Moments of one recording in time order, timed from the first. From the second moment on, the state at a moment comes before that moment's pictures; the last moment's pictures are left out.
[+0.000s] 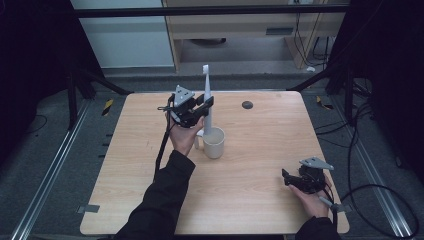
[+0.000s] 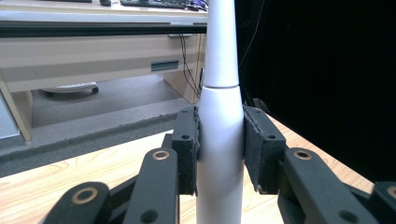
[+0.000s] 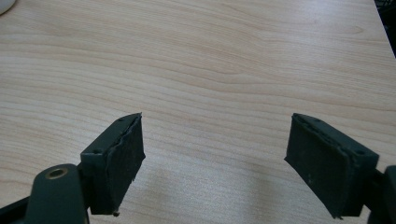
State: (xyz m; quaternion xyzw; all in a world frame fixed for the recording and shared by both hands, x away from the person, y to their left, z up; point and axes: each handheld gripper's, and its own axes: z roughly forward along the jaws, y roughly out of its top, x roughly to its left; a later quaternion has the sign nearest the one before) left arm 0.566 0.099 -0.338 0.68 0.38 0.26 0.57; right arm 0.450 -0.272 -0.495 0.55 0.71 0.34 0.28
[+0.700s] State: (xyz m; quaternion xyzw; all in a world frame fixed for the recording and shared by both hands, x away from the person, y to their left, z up) left arm 0.578 0.081 -0.370 0.70 0.38 0.26 0.54; right arm 0.450 -0.272 -0.495 0.55 0.71 0.34 0.28
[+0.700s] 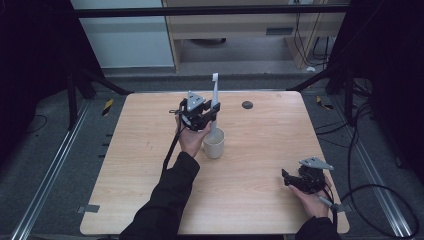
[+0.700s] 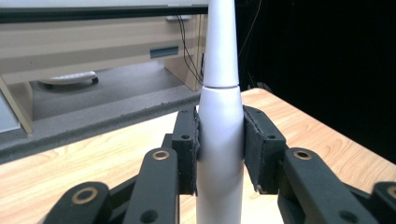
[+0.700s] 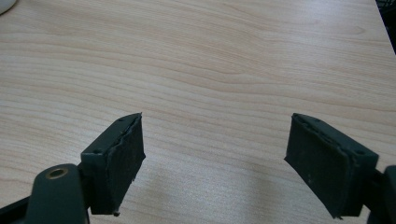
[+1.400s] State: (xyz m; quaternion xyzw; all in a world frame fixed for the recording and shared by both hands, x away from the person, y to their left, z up) left arm 0.572 0.080 -0.412 0.73 0.39 0.24 0.51; right arm 0.451 -0.272 -0.496 0.55 0.71 0.34 0.28
